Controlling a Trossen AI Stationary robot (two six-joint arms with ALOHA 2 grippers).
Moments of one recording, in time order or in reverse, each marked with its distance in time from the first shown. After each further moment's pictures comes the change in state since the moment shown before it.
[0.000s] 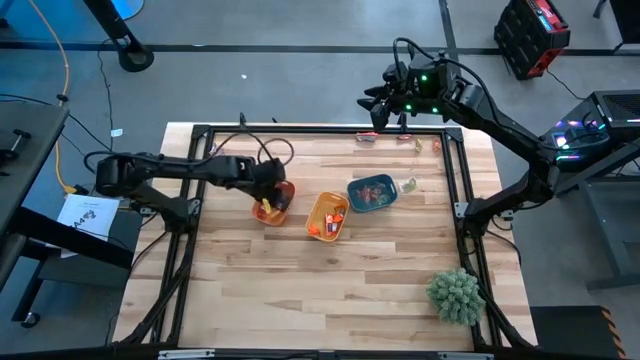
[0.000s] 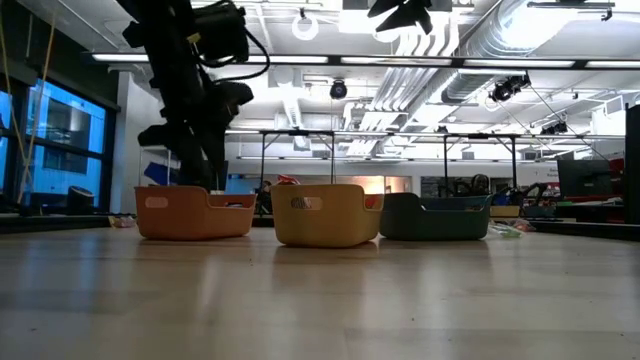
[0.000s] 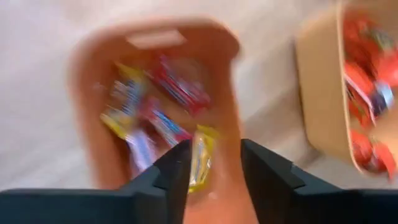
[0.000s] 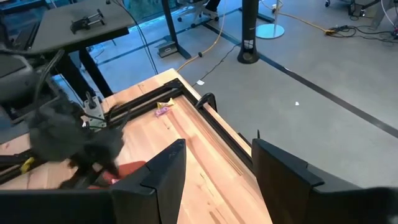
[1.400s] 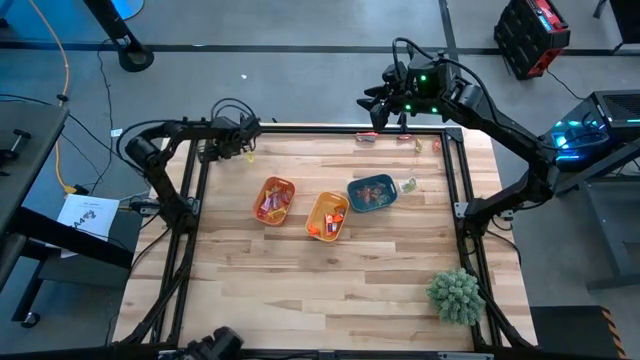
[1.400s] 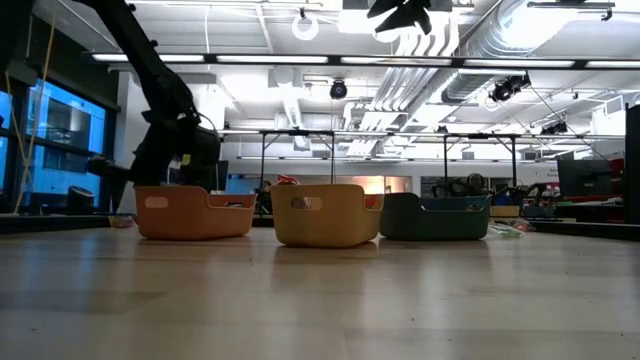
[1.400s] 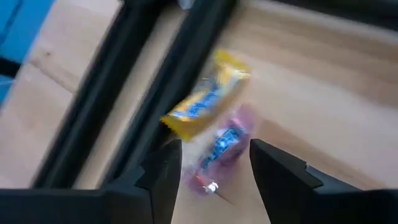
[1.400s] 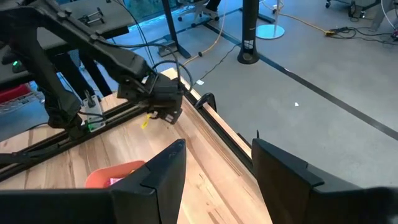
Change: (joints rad) left arm 0.680 0.342 0.012 -0.133 -0.580 -0.294; right arm 0.000 0.003 0.000 0.003 -0.001 -0.010
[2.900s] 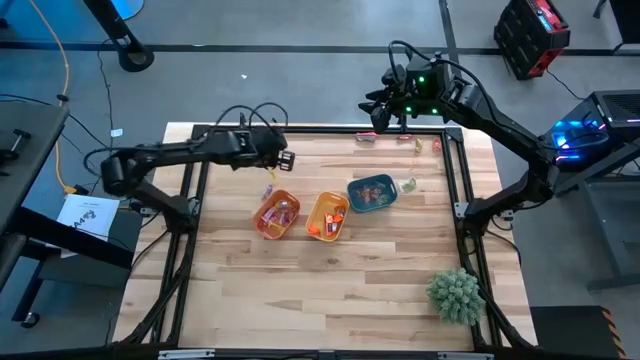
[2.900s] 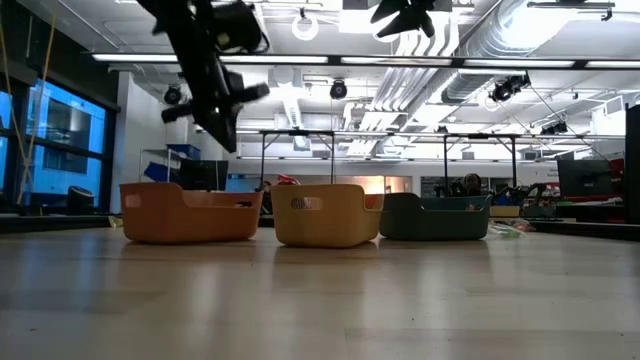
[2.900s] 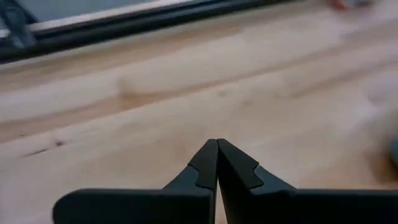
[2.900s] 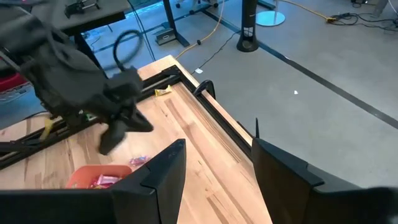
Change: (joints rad) left arm -0.515 -0.301 0.162 0.101 0.253 0.314; right arm 0.000 0.000 0.000 -0.053 0.000 0.001
